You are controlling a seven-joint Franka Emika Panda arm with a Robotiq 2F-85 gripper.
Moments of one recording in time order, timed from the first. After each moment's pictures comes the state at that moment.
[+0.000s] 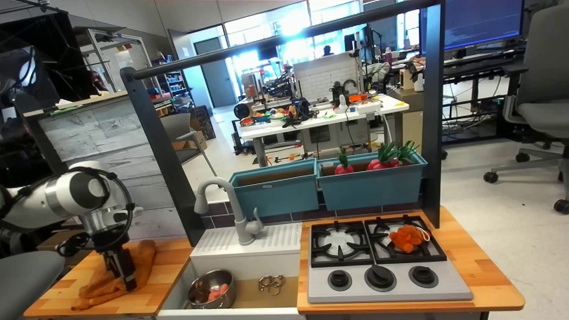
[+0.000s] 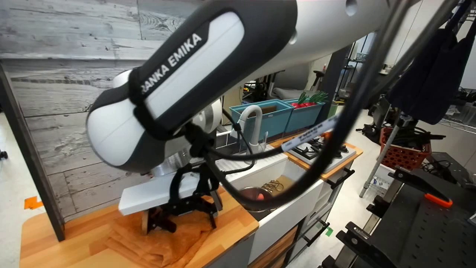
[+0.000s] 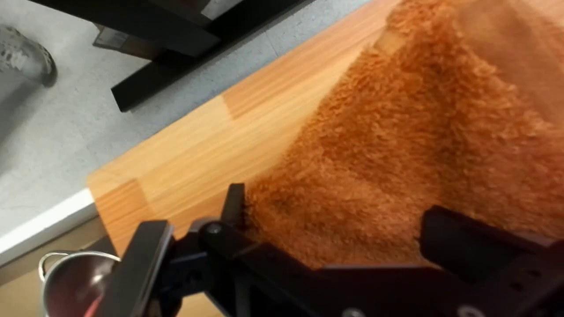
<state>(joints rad) 0.43 1.44 -0.03 -0.90 -0.03 1.98 0.87</state>
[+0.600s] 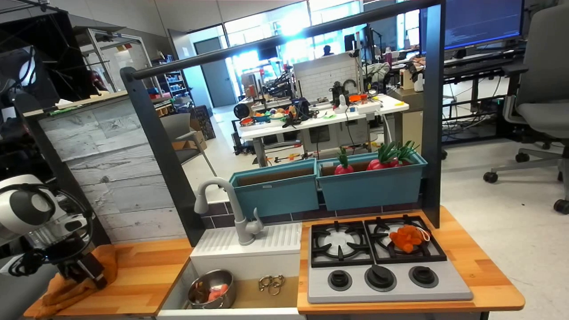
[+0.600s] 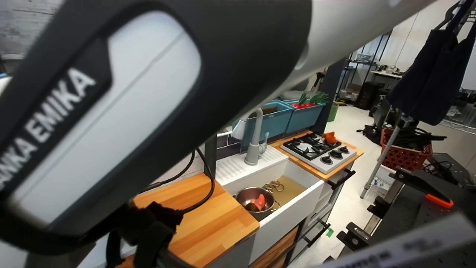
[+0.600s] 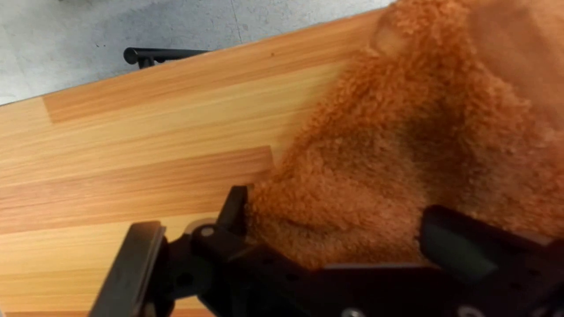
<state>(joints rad) 0.60 1.44 -0.03 -0.91 -0.15 2.18 0.85</state>
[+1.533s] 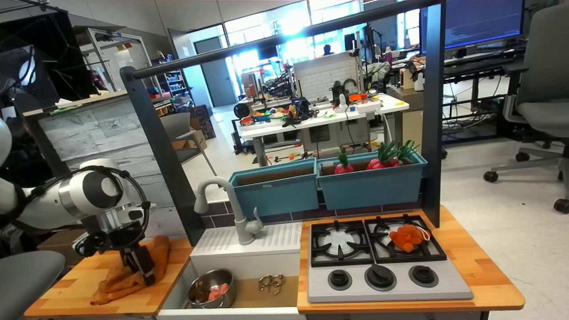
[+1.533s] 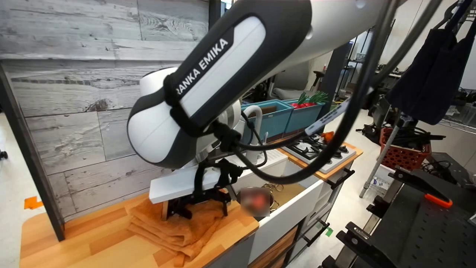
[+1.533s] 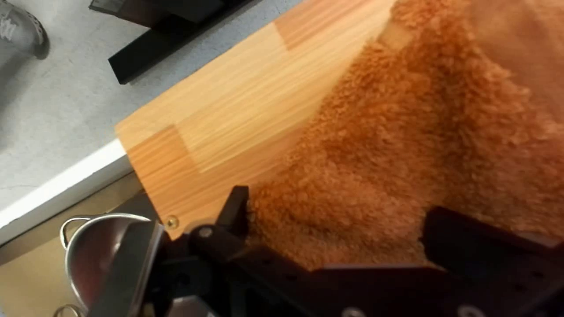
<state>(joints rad) 0.37 1.37 -0.04 -1.06 -0.07 2.11 0.85</state>
